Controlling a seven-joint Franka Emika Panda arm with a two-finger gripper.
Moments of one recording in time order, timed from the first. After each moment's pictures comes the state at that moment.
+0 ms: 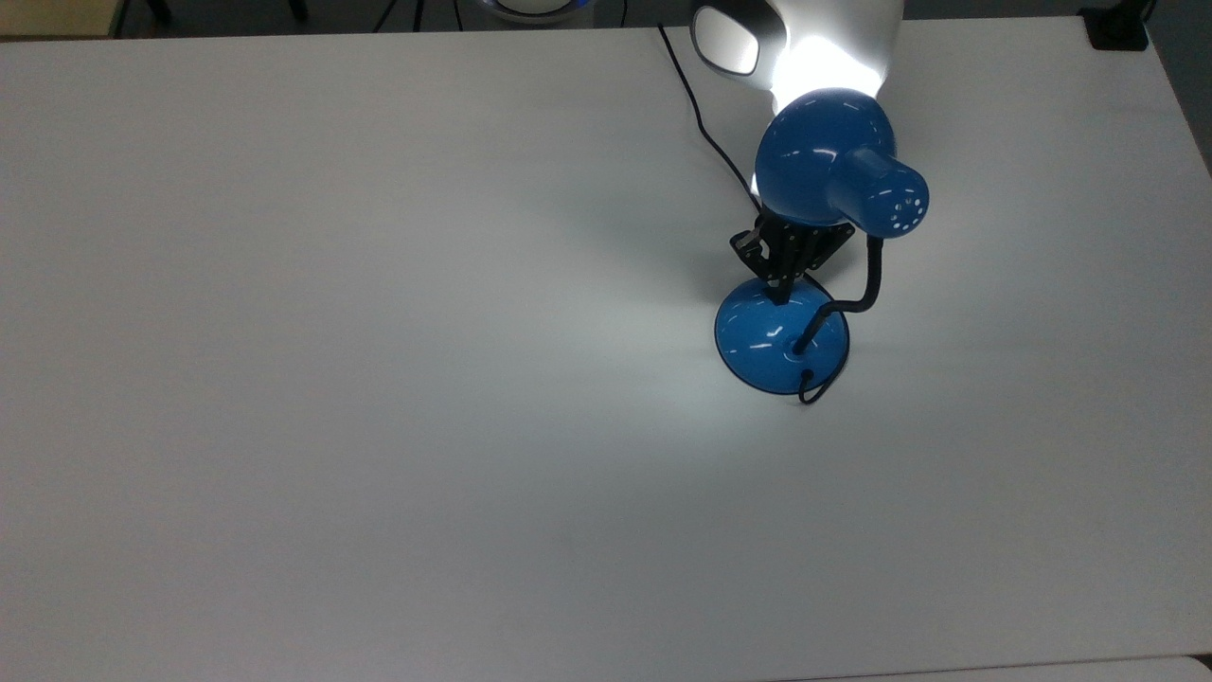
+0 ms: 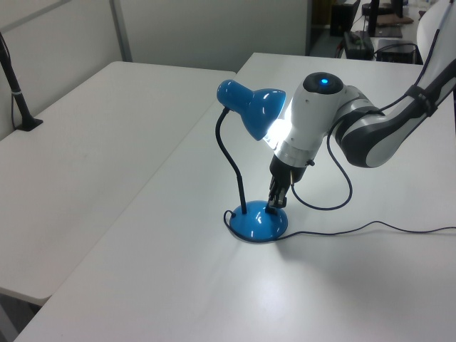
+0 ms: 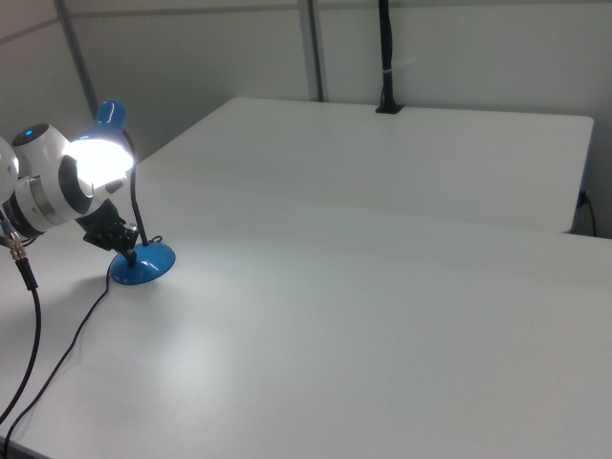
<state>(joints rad) 0.17 0.39 0.33 -1.89 -0.45 2.51 0.44</state>
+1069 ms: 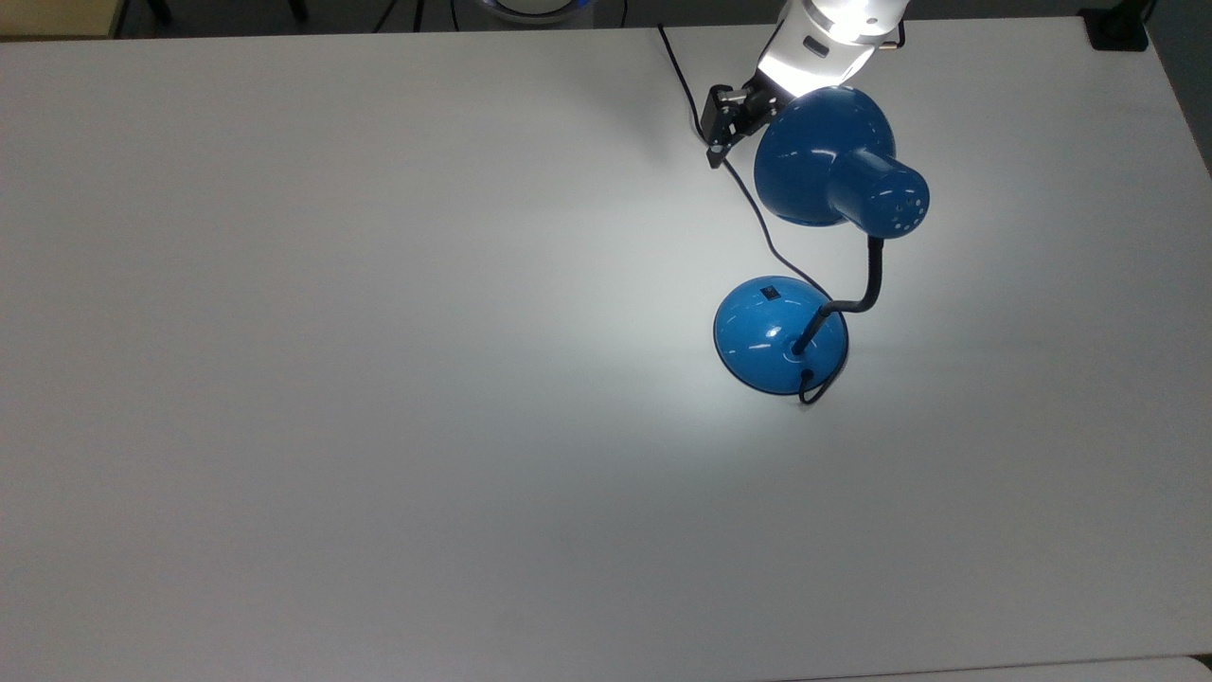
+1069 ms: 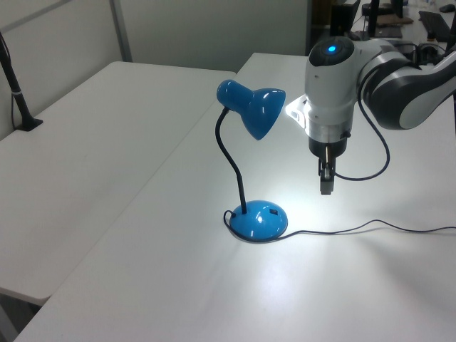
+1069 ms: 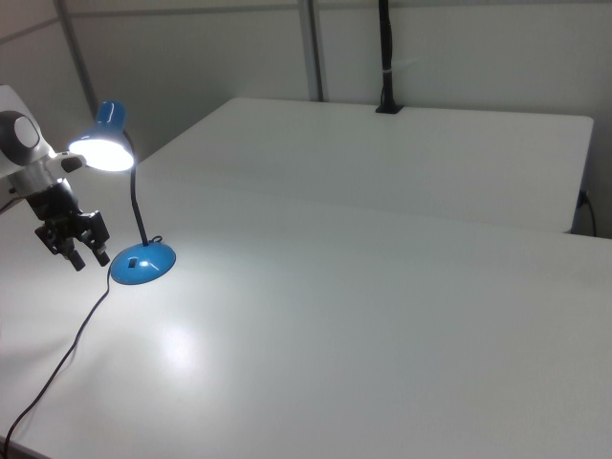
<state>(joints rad) 0.19 0.18 0.40 -1.89 -0.32 1.91 0.44</state>
